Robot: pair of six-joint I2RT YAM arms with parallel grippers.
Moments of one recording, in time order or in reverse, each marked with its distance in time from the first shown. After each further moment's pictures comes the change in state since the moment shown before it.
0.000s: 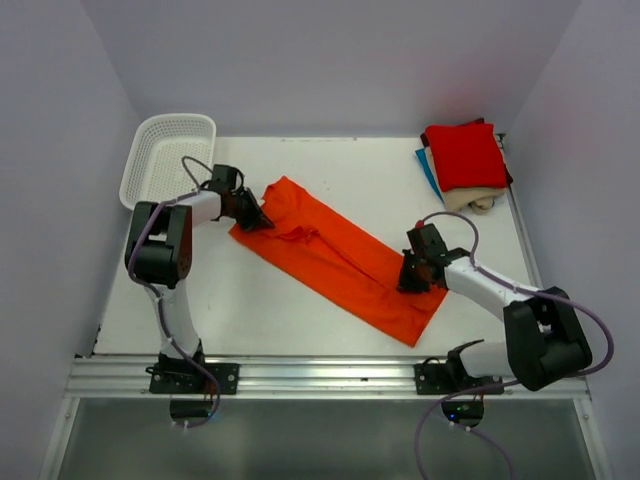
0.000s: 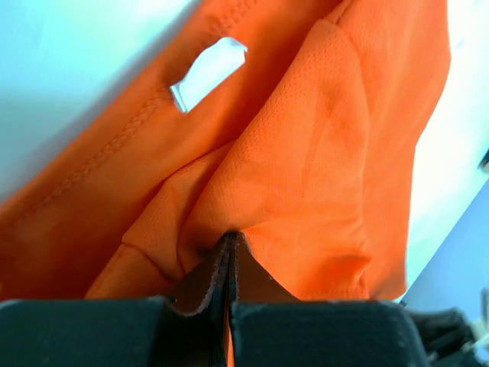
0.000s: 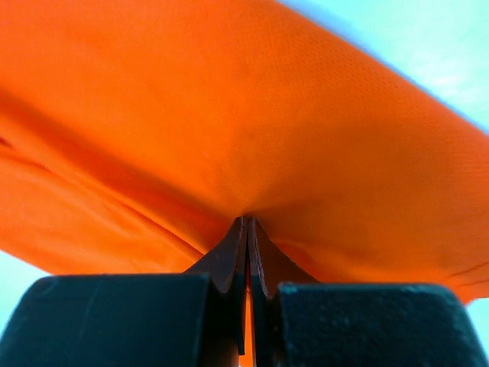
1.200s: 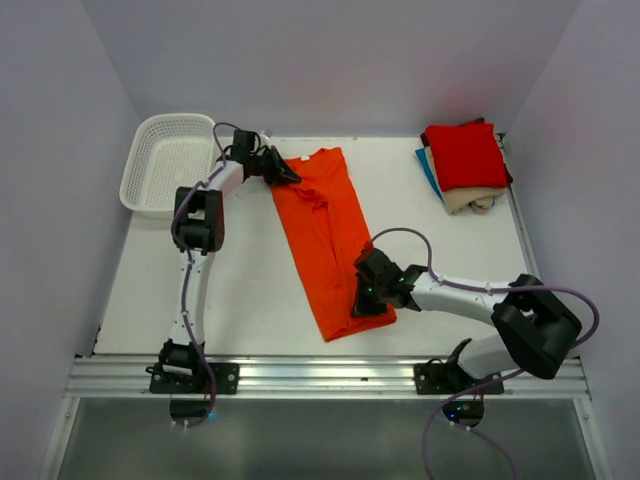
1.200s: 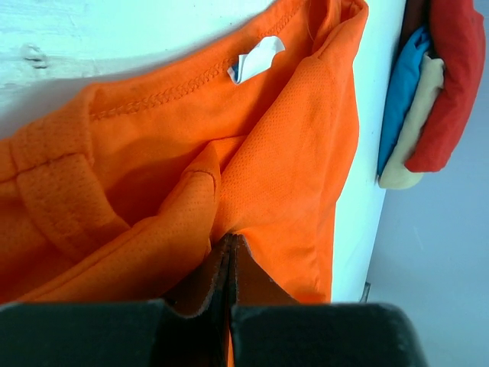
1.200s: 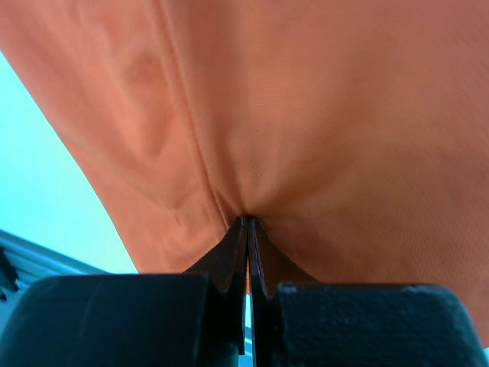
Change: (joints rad) left arm -0.019 0.688 0.992 -0.028 0.331 0.008; right arm 0.459 0.038 -0.011 0.101 -0.020 0.285
